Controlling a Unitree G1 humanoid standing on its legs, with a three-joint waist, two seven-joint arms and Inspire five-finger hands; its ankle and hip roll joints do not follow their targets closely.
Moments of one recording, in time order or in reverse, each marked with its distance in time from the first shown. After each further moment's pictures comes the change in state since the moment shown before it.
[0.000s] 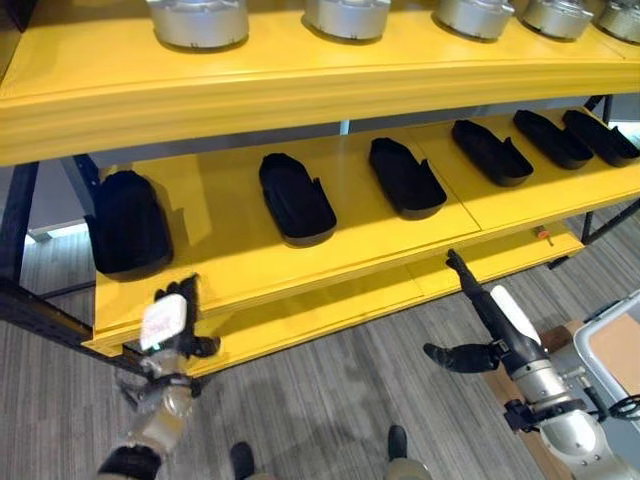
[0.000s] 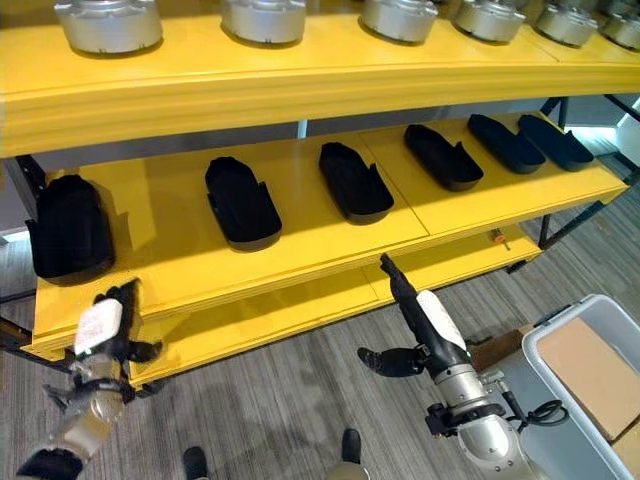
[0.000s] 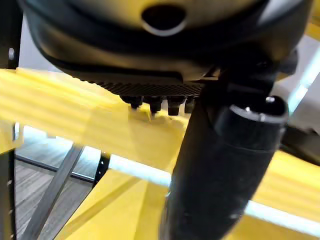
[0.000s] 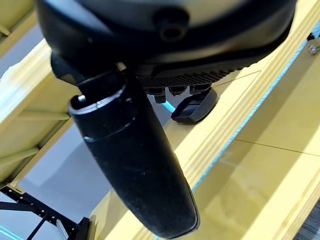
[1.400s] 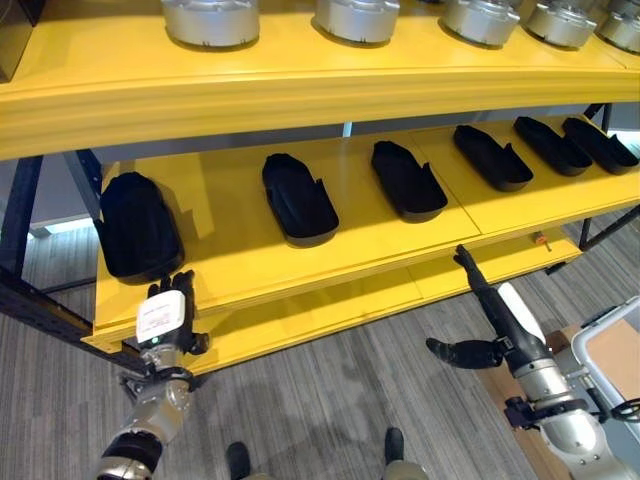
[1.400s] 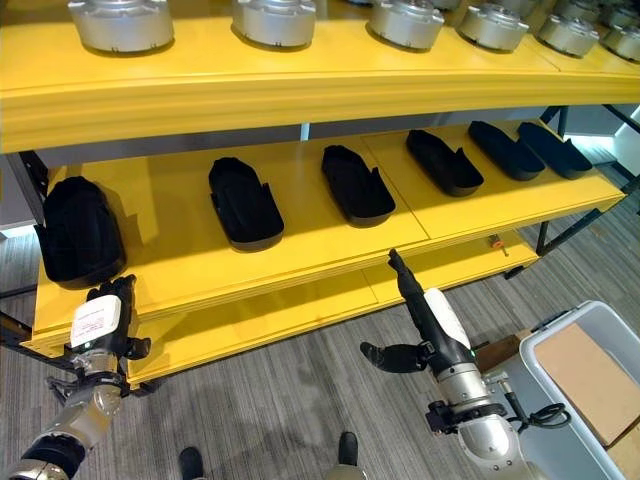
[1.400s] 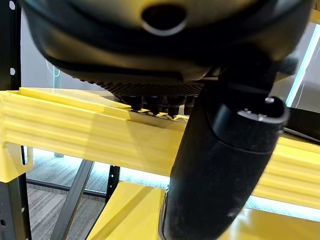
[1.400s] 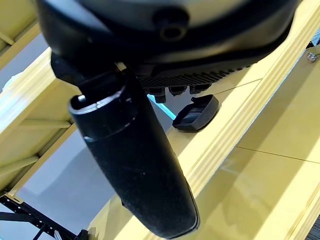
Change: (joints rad) left arm -0.190 0.025 -0.048 0.271 0.106 0.034 0.053; right arm 0.008 0.025 -0.032 0.006 0.000 0.000 0.008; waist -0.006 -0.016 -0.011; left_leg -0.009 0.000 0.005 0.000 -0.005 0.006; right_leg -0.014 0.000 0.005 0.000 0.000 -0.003
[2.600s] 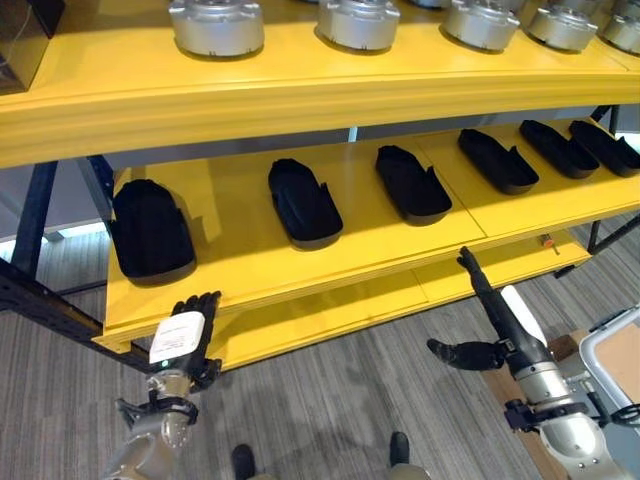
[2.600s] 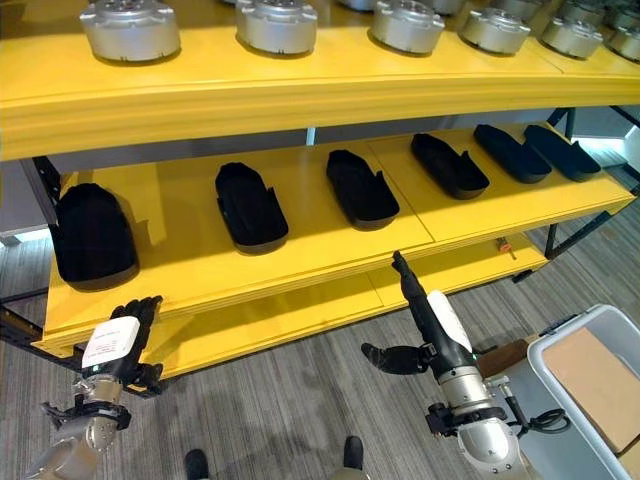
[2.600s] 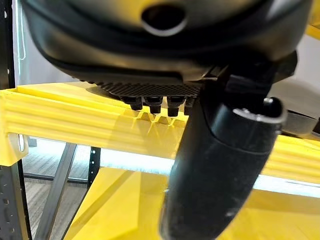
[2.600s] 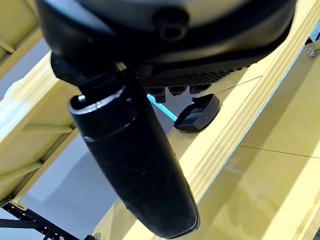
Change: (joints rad) left arm 0.271 0.007 0.056 -0.370 0.088 -0.024 -0.127; right arm 0.013 0.034 -0.016 0.000 -0.001 0.002 0.004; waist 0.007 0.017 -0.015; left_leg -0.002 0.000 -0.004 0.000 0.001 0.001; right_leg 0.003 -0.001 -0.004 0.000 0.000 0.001
